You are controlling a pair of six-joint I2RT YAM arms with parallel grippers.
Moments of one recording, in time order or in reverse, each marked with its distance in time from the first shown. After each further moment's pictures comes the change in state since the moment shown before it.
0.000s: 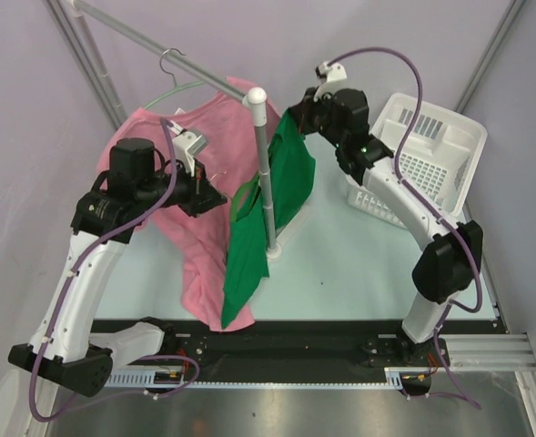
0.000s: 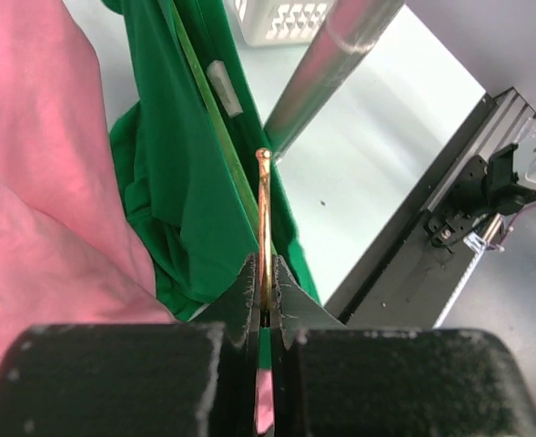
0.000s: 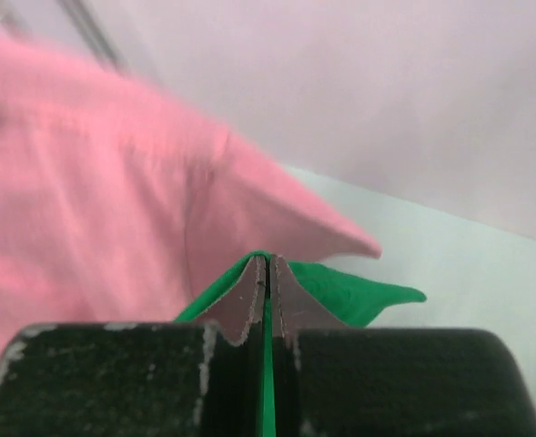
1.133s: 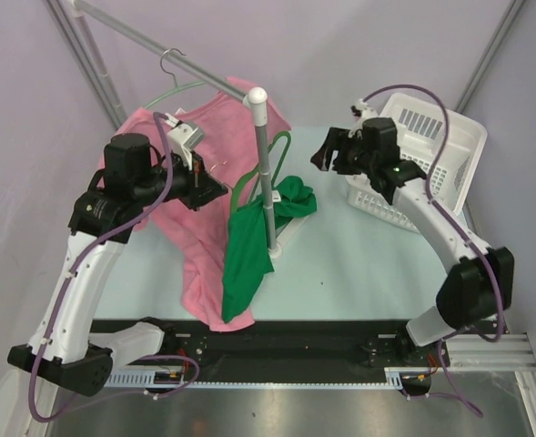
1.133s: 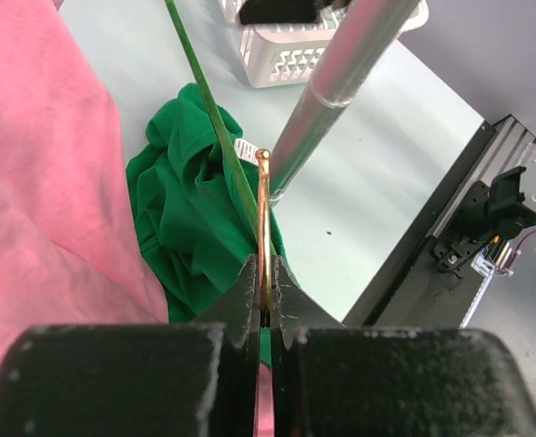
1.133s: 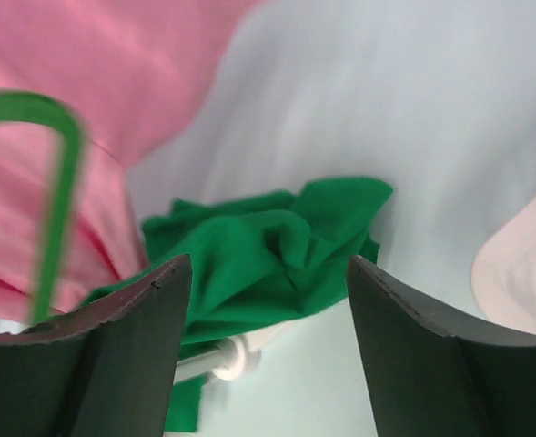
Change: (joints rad) left arm -0.001 -0.004 0.021 0.082 -0.003 -0.011; right arm -0.135 -0.172 -0.253 -0.348 -0.102 0.204
